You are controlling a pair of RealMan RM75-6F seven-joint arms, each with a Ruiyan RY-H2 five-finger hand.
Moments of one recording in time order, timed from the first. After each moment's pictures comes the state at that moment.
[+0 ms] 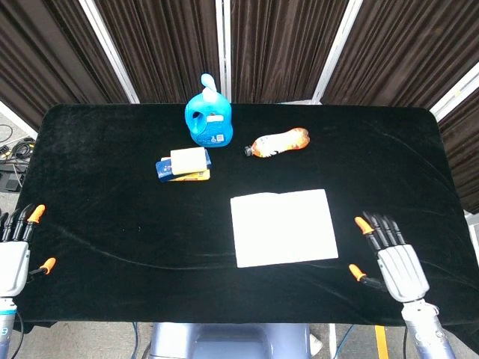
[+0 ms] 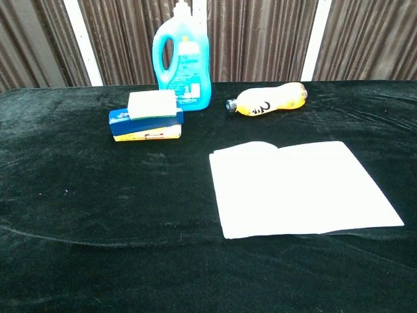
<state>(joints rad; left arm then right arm) -0.06 -1.21 -0.06 -1.64 1.45 1.53 0.27 0.16 -1.24 0.02 -1.61 -1.73 1.49 -0.03</state>
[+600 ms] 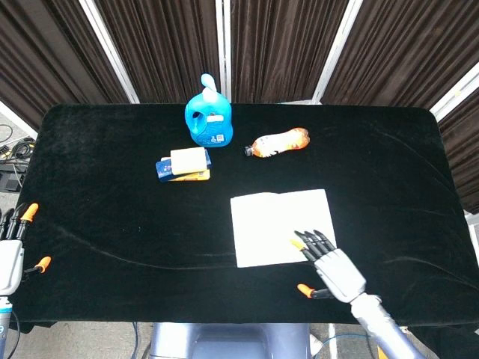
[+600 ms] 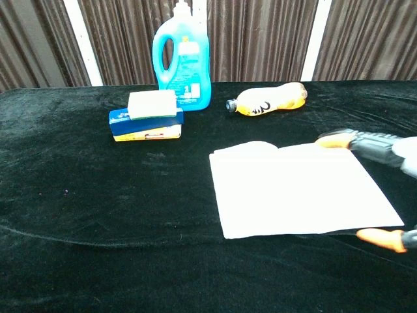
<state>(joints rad) -0.06 -1.20 -0.07 -1.64 1.41 1.52 0.25 0.32 -1.38 -0.02 -1.64 -1.75 1.22 -0.03</state>
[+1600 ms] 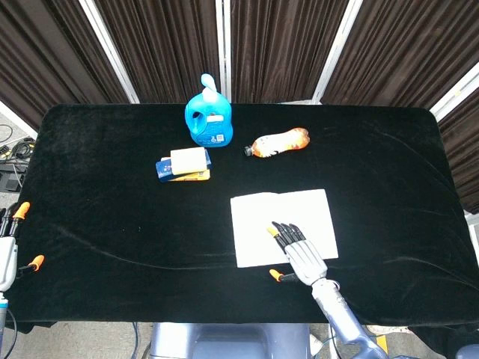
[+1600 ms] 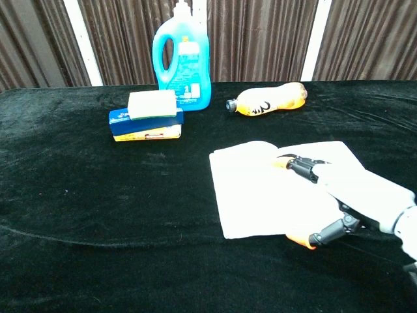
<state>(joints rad) -0.07 -1.19 -0.09 -1.65 1.32 1.48 0.27 0.39 -1.71 0.07 -1.44 -1.48 1.12 -0.15</state>
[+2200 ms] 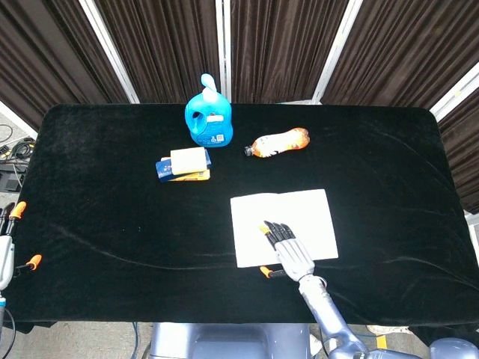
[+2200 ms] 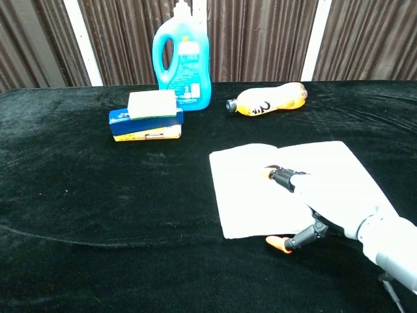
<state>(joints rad) -0.08 -1.18 -0.10 -1.65 1.29 1.46 0.26 0.43 -1.84 0.09 -1.32 -1.40 1.08 -0.17</state>
